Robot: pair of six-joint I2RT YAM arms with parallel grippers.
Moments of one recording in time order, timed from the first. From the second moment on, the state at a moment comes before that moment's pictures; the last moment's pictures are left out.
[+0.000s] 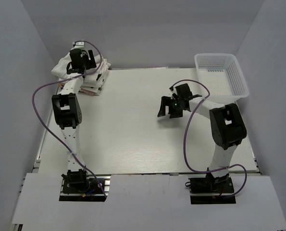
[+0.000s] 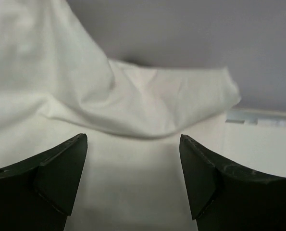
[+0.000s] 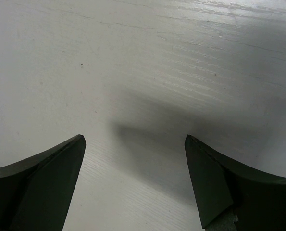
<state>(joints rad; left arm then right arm) 0.06 2.38 2.09 0.00 -0.01 -0.07 0.37 1.87 1.18 -0.30 -0.38 0.32</state>
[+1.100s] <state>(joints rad) 0.06 2.68 2.30 0.34 -0.04 -0.09 0.37 1.98 1.31 -0.33 -0.41 0.31</state>
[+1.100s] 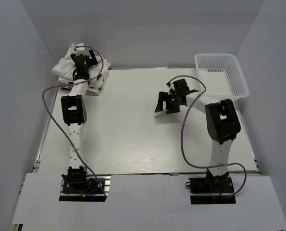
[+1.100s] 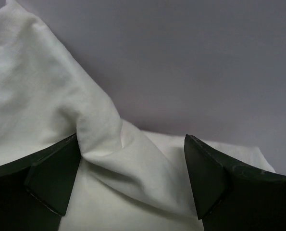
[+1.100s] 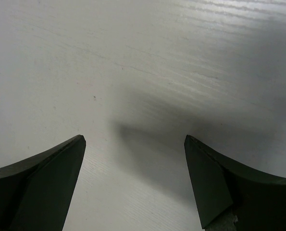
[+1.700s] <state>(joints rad) 0.06 2.74 2.28 0.66 -0.04 -0.26 0.37 2.00 1.33 -0.29 -0.42 0.31</state>
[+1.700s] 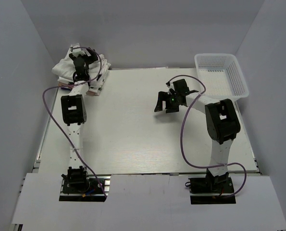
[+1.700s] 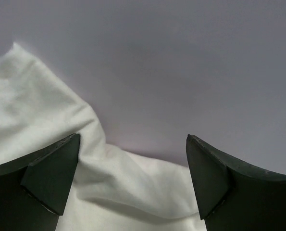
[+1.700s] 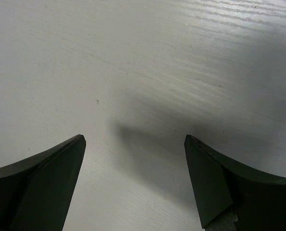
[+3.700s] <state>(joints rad) 0.05 2.80 2.42 0.35 -0.07 -0.14 0.38 1.94 1.24 -0.27 -0.46 0.29</state>
